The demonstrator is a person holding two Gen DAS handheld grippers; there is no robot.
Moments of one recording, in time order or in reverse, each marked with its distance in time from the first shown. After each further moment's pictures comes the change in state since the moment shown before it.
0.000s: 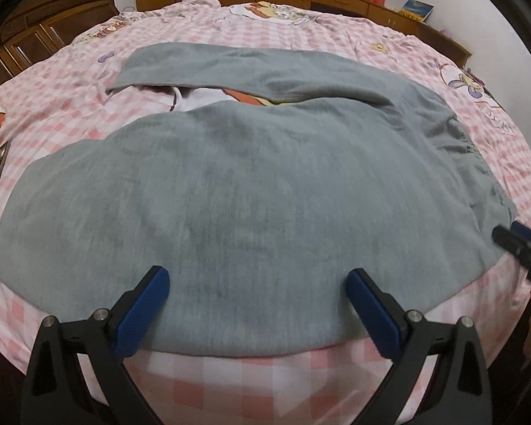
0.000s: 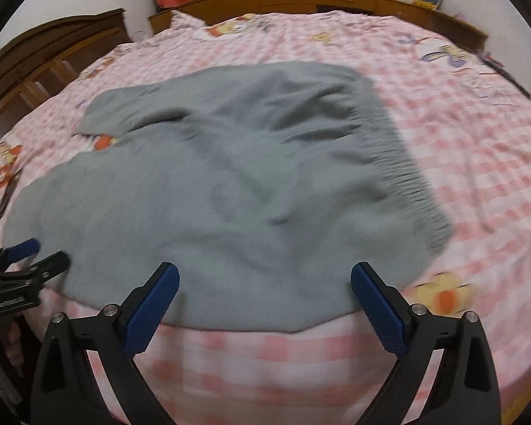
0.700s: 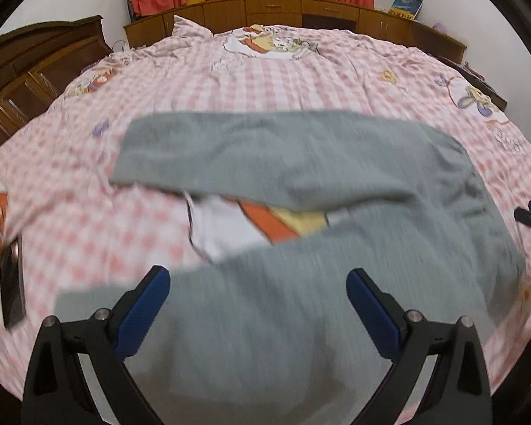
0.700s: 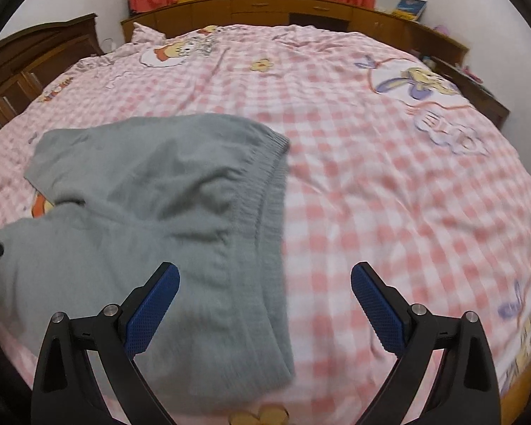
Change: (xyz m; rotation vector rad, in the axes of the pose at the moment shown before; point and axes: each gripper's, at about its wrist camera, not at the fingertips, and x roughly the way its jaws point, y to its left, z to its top) left arm -0.005 0.011 0.127 0.091 -0.064 0.062; right arm 0.013 -0.087 0.100 -0.022 -0.006 -0.089
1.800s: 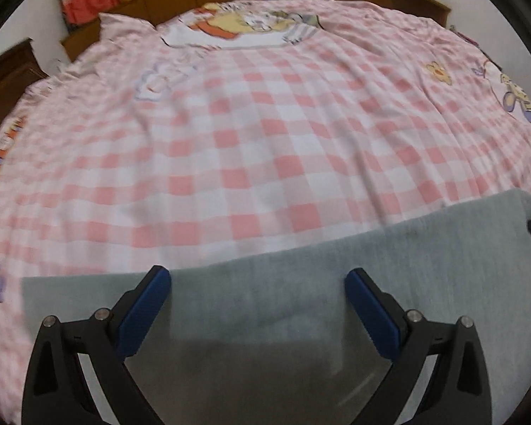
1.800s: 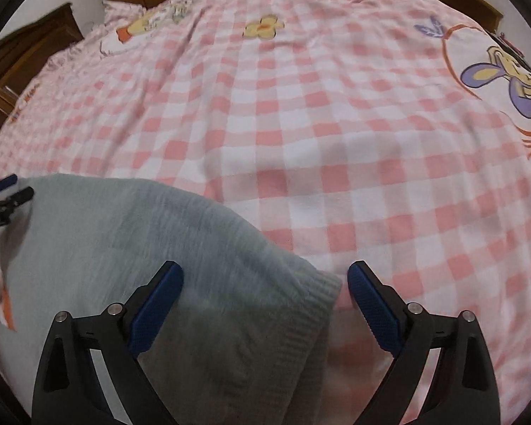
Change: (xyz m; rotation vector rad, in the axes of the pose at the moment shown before) left arm 0.224 0.010 0.185 0.179 0.095 -0.103; right arm 0.175 -0.012 0.126 0.054 0.196 0.072
